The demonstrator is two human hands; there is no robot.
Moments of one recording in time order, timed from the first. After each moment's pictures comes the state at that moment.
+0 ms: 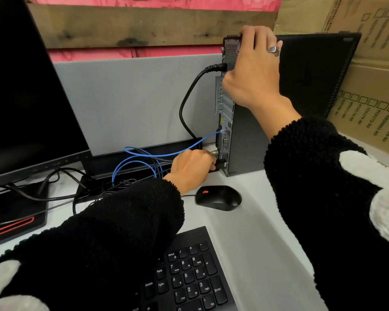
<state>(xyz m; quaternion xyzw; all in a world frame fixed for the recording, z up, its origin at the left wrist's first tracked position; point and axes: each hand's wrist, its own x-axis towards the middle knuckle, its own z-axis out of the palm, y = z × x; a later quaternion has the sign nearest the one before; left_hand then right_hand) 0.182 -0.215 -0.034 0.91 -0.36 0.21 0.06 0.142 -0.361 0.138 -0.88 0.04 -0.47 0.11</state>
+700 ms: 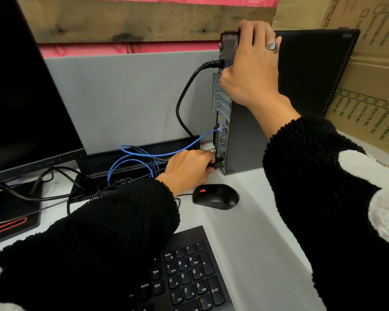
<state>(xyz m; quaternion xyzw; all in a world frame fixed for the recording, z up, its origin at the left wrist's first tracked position) 0.183 -0.211 -0.039 0.89 -0.38 0.22 0.09 0.142 -0.362 0.136 -0.87 0.03 -0.47 0.11</state>
